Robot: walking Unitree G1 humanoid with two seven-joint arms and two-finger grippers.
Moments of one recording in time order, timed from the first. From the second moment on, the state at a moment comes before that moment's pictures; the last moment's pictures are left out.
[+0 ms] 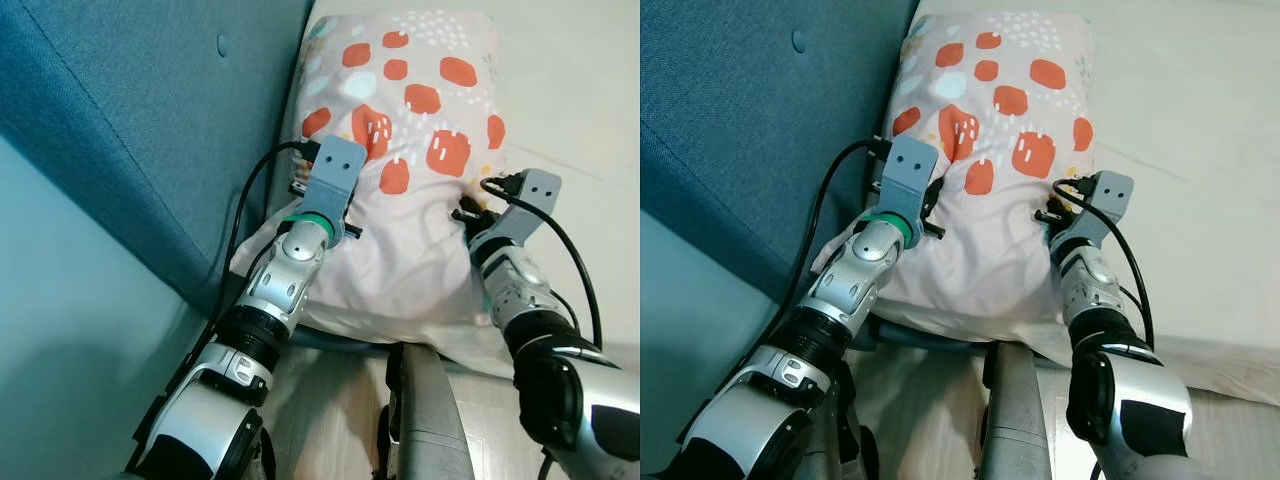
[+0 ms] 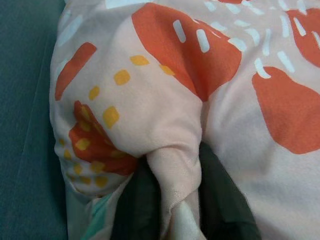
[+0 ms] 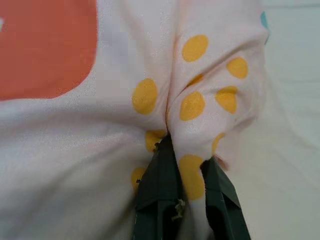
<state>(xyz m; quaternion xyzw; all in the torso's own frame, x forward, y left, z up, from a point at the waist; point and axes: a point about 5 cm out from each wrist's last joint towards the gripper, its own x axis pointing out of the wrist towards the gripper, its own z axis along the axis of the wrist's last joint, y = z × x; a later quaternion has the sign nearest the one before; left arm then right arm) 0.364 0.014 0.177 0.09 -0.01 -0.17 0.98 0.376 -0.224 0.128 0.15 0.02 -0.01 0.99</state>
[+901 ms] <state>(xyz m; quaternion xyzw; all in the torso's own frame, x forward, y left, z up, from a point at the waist) 0.312 0.069 0.195 0.11 -0.08 -0.25 0.96 0.294 -0.243 0.076 0.17 -0.01 -0.13 0.98</state>
